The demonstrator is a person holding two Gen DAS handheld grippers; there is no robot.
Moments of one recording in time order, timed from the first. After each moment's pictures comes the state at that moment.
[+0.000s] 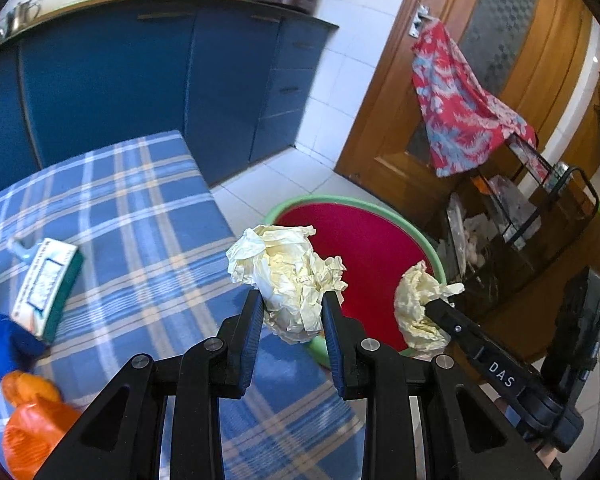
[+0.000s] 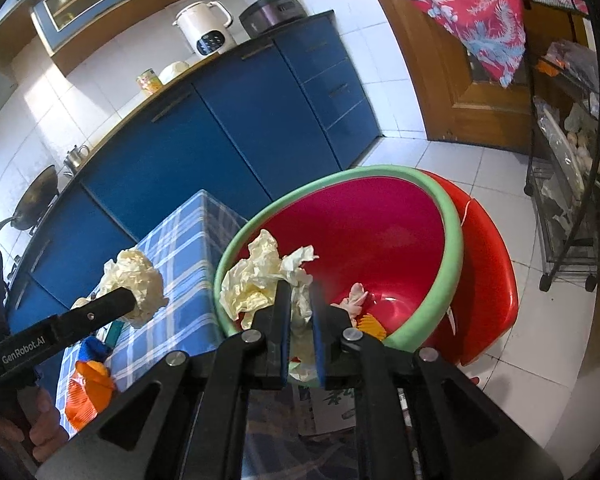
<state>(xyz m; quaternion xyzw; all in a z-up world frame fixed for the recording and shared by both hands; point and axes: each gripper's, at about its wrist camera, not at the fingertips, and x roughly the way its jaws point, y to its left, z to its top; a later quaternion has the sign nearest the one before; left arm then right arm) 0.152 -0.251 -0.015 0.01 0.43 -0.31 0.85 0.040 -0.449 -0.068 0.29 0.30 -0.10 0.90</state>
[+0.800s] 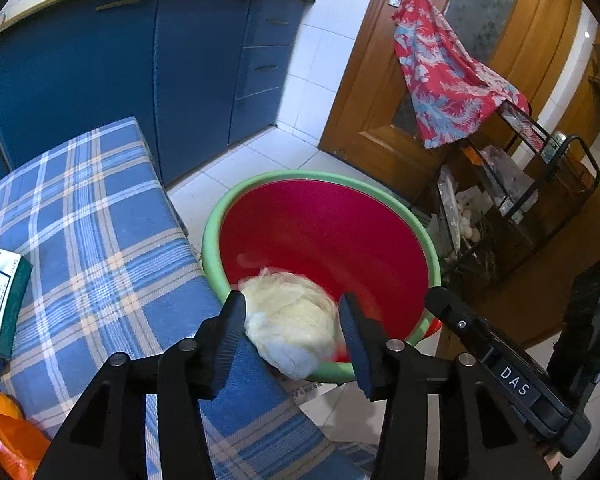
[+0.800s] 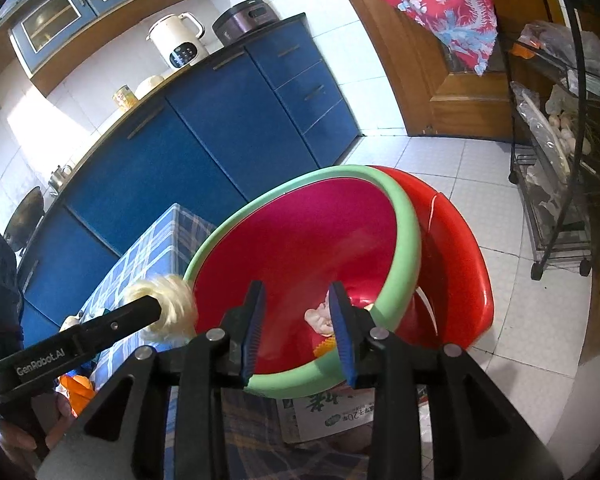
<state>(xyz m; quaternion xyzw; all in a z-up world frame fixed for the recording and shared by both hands) 0.152 -0.297 -0.033 0.04 0.45 -0.33 0.83 0.025 -0.475 -0.081 0.31 0.29 -0.12 0.90</state>
